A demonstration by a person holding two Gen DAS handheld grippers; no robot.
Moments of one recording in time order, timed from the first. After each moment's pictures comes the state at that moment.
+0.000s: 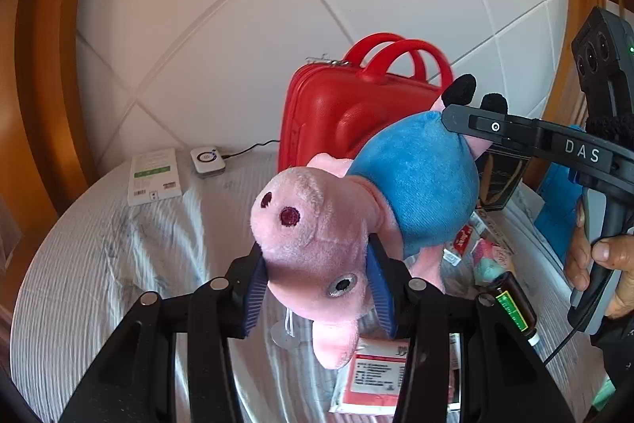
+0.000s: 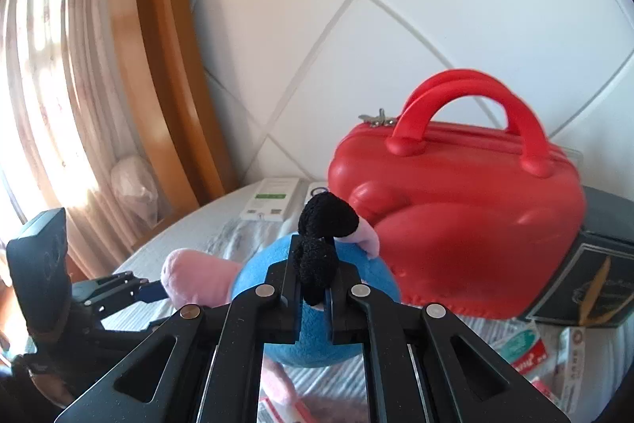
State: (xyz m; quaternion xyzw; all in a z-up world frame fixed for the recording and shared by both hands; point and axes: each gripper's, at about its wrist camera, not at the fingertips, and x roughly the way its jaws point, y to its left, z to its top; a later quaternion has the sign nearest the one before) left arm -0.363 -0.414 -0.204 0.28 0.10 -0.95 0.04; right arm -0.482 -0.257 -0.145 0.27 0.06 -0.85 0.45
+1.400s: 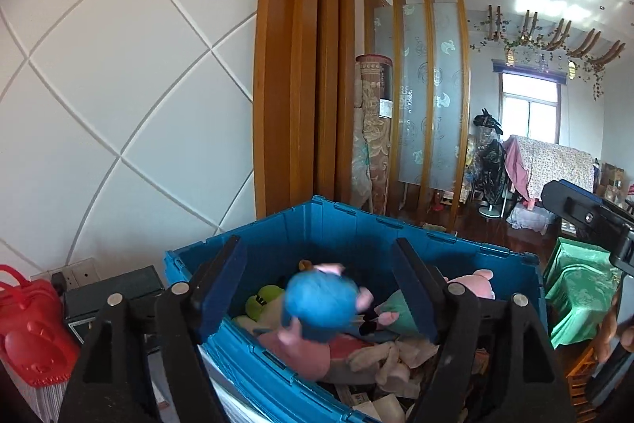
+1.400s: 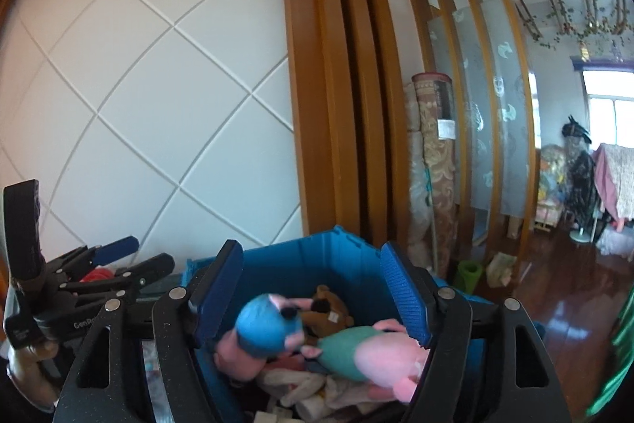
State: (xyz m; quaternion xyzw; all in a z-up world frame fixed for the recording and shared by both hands) left arm -0.385 0.179 0.020 0.13 -0.01 -0.96 -0.26; right arm -0.293 0.375 0.063 0.08 -0.04 -1.00 -0.02
